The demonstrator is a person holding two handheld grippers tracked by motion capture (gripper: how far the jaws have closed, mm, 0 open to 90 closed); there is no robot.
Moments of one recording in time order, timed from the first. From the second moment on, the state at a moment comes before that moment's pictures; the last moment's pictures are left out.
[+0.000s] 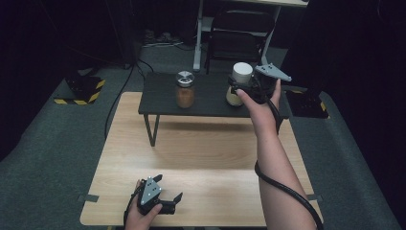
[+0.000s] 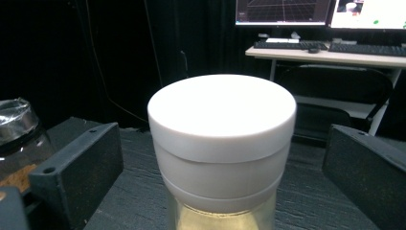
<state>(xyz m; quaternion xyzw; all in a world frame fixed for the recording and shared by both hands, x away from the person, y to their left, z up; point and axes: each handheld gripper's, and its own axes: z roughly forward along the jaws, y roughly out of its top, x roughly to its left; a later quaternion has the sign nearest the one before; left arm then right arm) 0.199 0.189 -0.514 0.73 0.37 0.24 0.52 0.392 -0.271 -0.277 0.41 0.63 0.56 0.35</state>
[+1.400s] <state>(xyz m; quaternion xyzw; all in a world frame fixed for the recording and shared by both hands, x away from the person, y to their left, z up) 0.199 0.187 -0.514 0.73 0.36 0.24 0.52 0.334 -0.310 -0.315 0.36 0.64 0.60 0.33</state>
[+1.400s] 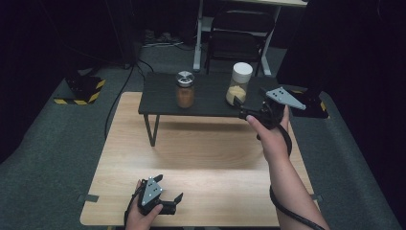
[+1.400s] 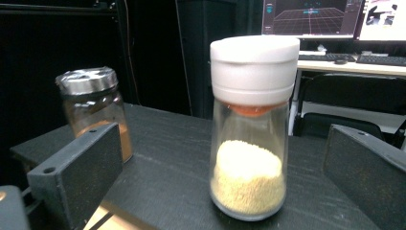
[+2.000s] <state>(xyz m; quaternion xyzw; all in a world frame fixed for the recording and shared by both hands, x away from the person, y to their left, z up) 0.199 0.188 -0.514 0.74 0.36 0.24 0.52 0.289 -0.334 -0.361 0.34 0.63 0.62 0.32</state>
